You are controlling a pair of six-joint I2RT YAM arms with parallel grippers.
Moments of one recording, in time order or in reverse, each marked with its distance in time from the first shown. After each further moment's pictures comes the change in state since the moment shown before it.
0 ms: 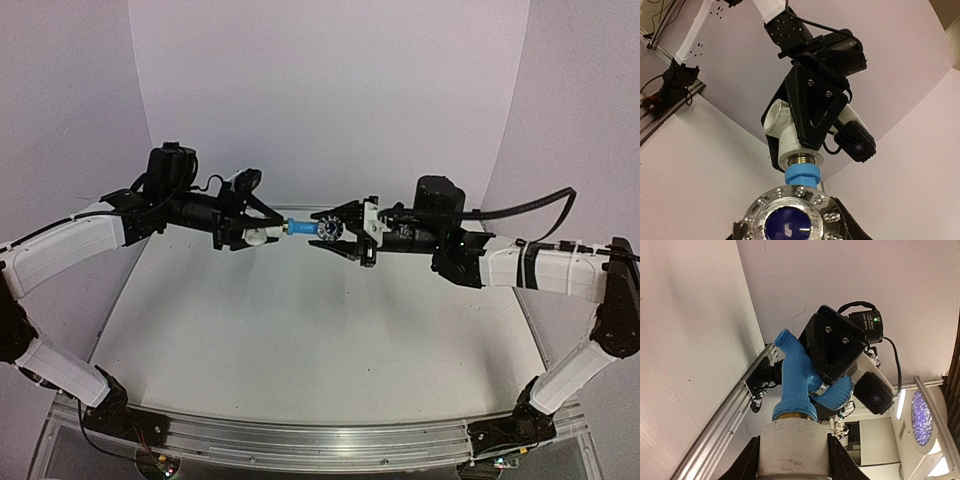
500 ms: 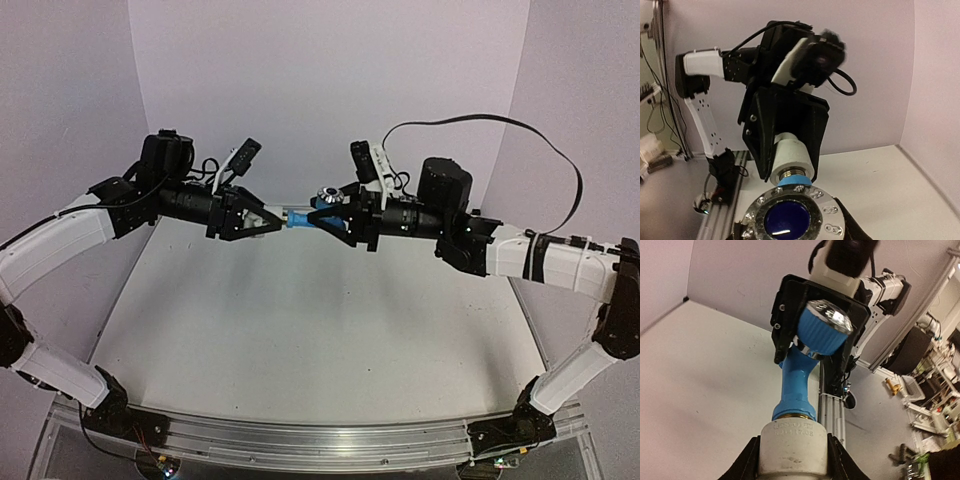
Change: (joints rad) left arm -0.044 -0.028 0.101 -0.157 -0.102 0.895; right arm 0.002 -0.015 0.097 -0.075 0.004 0.786
